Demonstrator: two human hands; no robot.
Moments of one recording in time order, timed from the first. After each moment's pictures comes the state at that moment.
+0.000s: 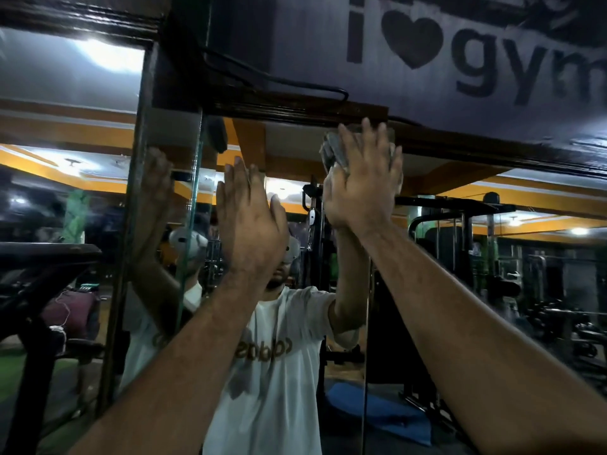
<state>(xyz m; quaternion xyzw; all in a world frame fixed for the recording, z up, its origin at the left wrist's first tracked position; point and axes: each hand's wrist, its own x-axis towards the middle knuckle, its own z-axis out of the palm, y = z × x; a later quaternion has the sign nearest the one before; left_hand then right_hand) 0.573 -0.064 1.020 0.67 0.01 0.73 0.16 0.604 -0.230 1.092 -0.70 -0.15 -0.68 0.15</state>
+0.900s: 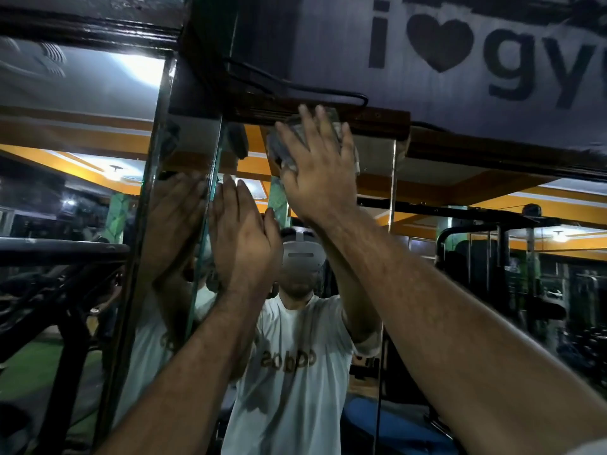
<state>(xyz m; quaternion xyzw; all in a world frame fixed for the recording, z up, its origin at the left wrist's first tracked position) 0.575 -0.045 1.002 0.65 0.06 0.73 0.19 0.602 -0.155 1.114 -0.67 -0.26 -0.70 0.02</state>
